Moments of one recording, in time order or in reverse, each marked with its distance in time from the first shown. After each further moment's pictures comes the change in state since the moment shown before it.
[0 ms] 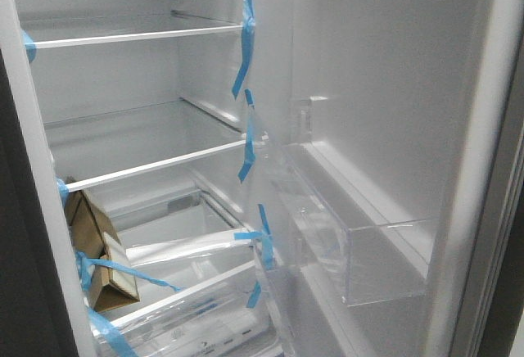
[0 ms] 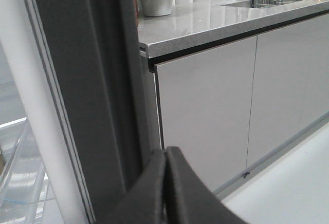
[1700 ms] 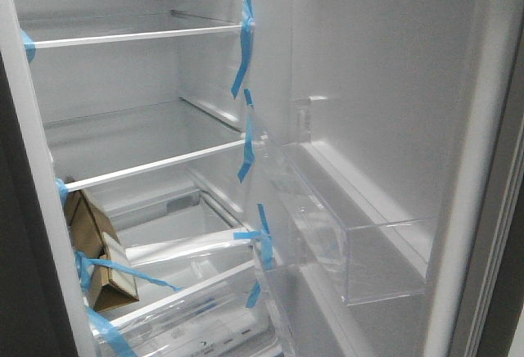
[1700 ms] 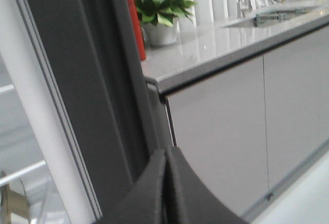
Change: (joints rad) left arm 0.000 0.000 0.000 0.000 0.000 0.000; right arm 0.000 0.625 -0.921 0.111 0.050 0.000
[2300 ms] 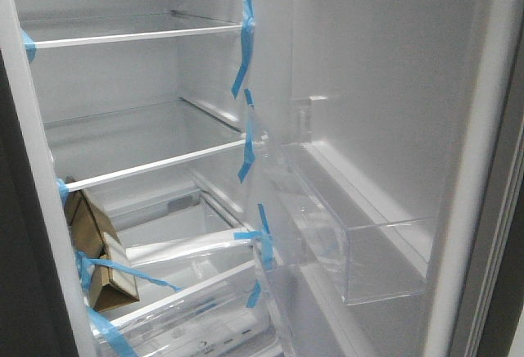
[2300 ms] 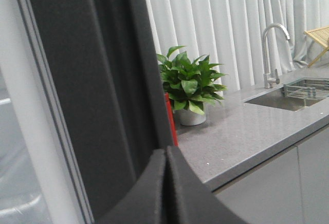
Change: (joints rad) left arm 0.000 0.000 0.000 0.000 0.000 0.000; right arm -0.022 0.002 -0.014 0.077 0.021 0.000
